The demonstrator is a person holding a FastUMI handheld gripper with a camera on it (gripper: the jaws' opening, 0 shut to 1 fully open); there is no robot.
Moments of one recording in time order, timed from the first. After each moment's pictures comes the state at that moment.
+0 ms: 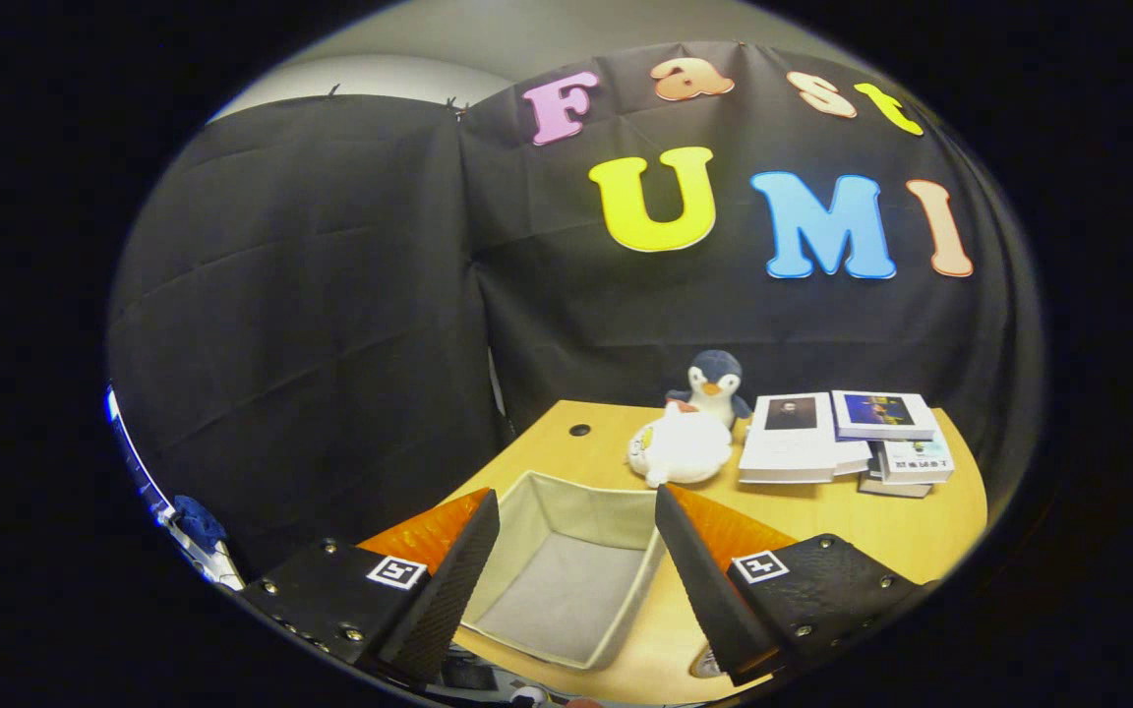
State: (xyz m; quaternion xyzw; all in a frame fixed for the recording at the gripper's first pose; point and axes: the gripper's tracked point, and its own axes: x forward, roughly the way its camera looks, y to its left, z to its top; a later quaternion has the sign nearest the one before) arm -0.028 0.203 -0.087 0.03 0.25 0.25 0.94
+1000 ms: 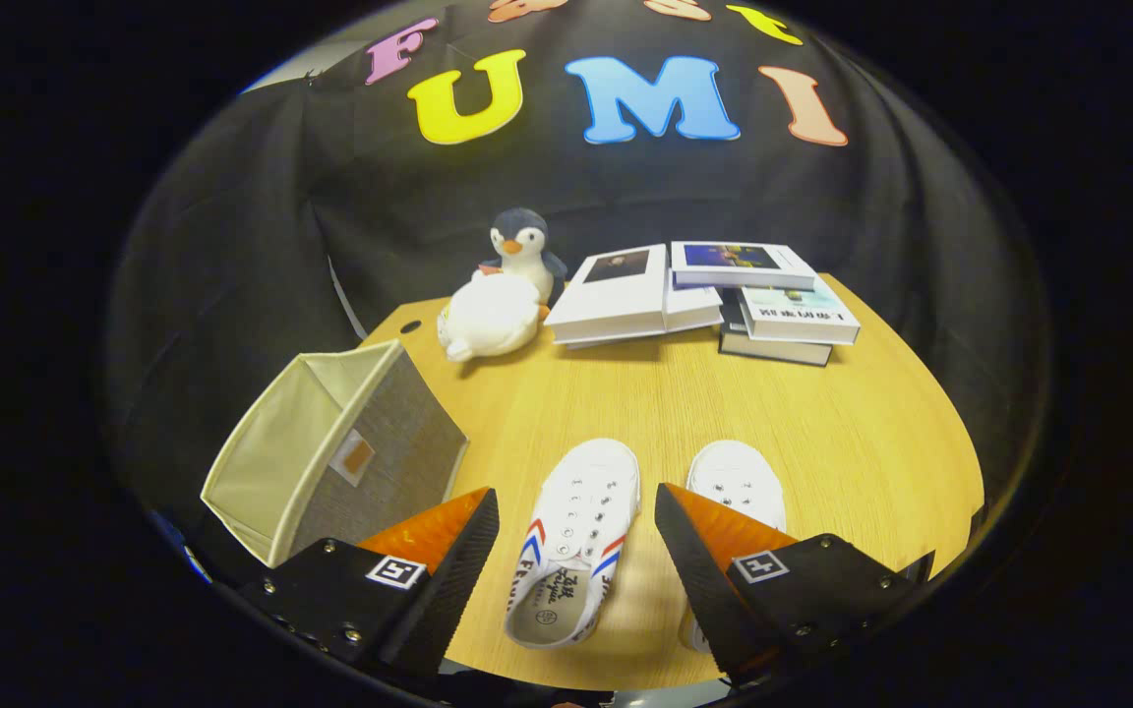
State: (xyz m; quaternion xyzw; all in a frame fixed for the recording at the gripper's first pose) arm -0.028 0.026 -0.283 0.04 0.42 0.10 0.90
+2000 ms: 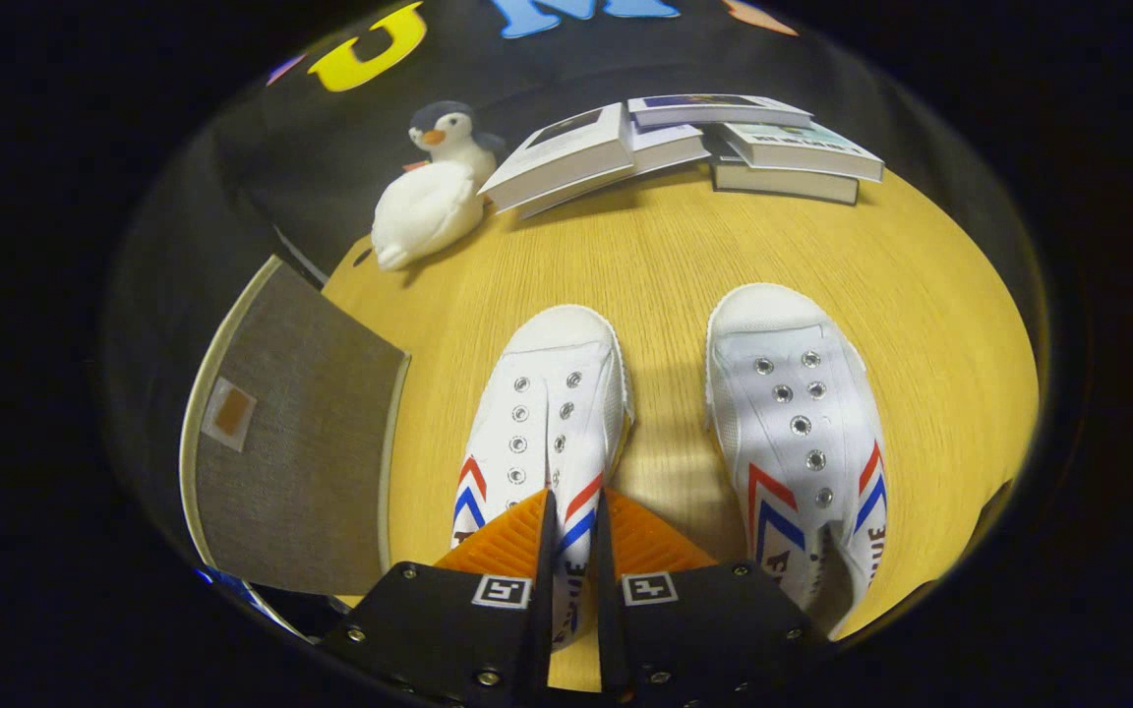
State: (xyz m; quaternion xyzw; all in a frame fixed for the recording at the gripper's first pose) arm -0.038 0.022 -0.376 0.16 0.56 0.07 0.81
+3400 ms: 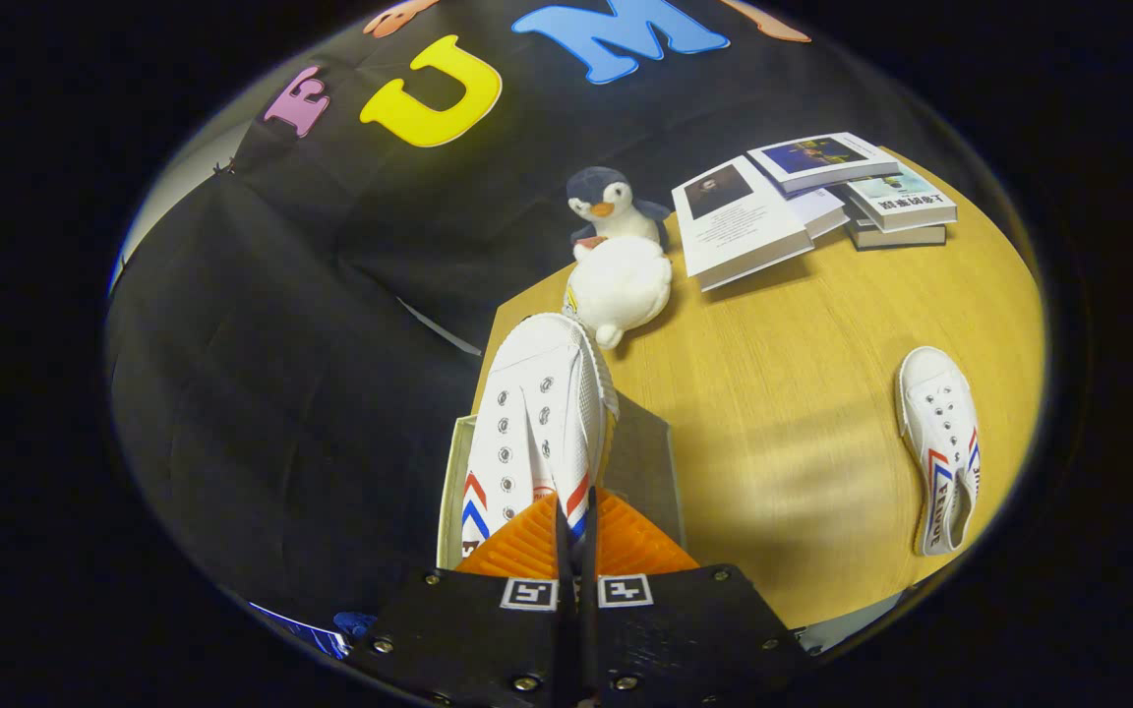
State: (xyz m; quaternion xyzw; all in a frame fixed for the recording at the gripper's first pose) arm -0.006 0.207 -0.196 0.27 0.50 0.18 0.80
